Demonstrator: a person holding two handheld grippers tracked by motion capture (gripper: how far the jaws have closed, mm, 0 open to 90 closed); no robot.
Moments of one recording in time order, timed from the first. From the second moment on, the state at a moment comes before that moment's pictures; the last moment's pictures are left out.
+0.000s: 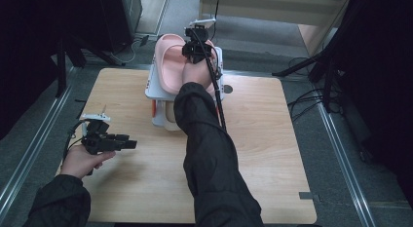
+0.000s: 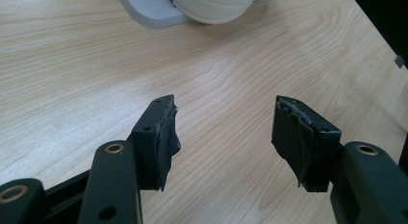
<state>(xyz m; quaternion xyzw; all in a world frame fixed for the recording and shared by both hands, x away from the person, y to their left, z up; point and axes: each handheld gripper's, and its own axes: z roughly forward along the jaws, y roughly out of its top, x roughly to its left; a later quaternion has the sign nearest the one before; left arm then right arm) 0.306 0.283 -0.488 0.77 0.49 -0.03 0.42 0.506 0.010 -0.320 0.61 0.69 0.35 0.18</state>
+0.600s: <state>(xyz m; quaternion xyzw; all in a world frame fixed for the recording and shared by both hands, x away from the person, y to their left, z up) 0.312 0.277 -0.488 0.77 0.48 -0.03 0.41 0.509 0.014 -0.324 0.61 0.68 0.35 0.20</state>
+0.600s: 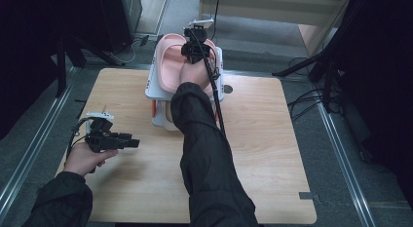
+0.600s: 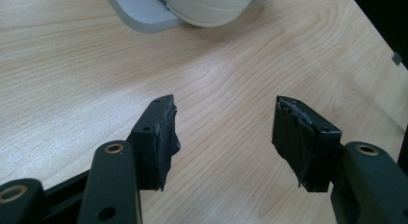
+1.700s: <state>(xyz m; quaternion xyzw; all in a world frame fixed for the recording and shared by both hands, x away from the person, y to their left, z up) 0.311 0.279 -0.488 0.78 0.48 -0.03 0.41 0.492 -0.006 -0.315 0.57 0.70 0.39 0.15</state>
